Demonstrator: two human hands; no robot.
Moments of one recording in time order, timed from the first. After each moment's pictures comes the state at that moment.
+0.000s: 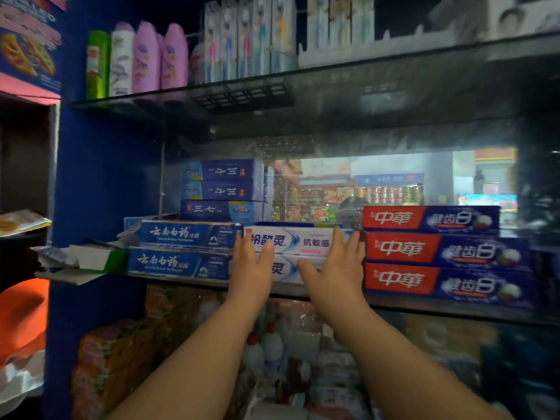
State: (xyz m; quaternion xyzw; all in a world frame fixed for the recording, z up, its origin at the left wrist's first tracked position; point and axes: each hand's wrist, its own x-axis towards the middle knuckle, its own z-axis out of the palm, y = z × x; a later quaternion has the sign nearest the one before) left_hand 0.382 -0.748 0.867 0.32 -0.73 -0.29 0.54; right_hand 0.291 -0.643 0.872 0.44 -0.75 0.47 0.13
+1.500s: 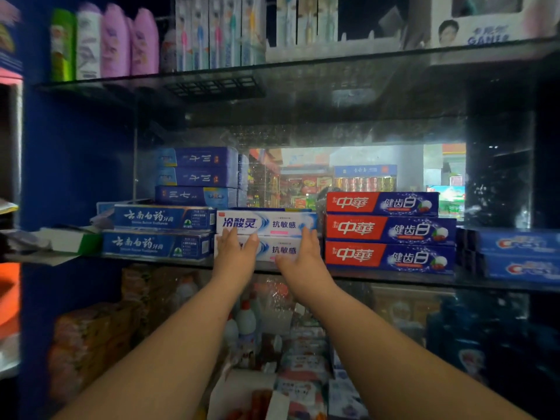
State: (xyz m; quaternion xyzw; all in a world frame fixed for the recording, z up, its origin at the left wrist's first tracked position) left_hand 0.370 -0.727 0.856 0.36 -0.74 -0.30 0.48; right_hand 0.291 -0.613 0.856 0.48 -0.70 0.52 -0.02
